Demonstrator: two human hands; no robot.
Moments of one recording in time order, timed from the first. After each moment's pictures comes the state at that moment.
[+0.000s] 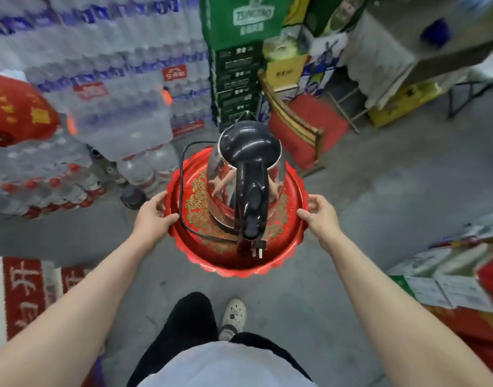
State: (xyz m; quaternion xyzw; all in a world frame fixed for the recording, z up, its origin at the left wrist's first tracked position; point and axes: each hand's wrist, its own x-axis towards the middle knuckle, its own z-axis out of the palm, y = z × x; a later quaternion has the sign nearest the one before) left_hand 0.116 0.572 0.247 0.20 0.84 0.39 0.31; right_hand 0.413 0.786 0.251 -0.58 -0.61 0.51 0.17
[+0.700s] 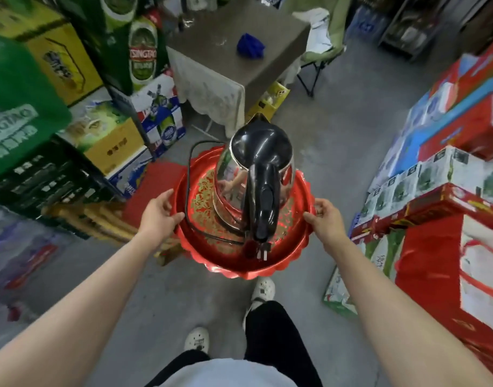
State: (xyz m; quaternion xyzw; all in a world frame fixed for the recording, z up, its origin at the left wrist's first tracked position) left_hand 0.300 1.221 0.281 0.44 0.75 0.29 0.41; right_hand 0.657 1.237 0.265 -0.75 -0.41 0.41 0.31
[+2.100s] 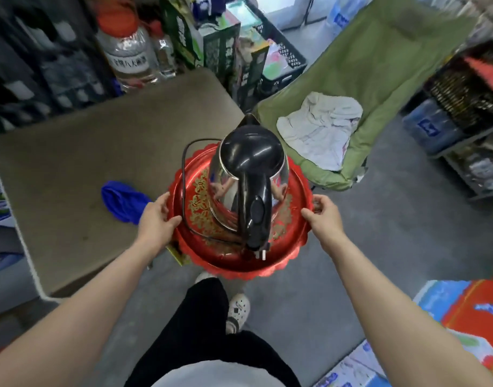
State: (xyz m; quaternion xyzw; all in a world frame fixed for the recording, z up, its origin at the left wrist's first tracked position) left_hand 0.667 2.196 0.216 0.26 0.82 0.34 0.38; right_hand 0.985 2.361 0.241 -0.67 -0.56 0.44 0.20
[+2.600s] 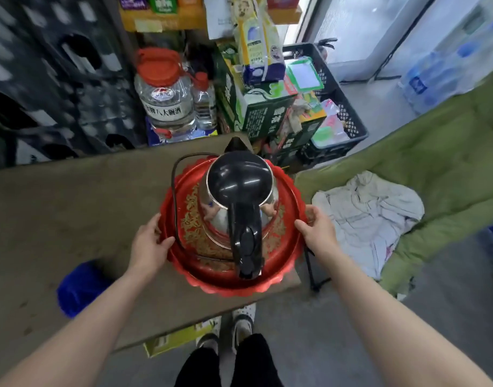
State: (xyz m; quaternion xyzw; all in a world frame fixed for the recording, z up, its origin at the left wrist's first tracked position) left_hand 0.567 2.399 0.173 0.13 0.88 0.34 0.30; right_hand 0.798 2.656 0.193 -0.57 -0.68 0.46 0.09
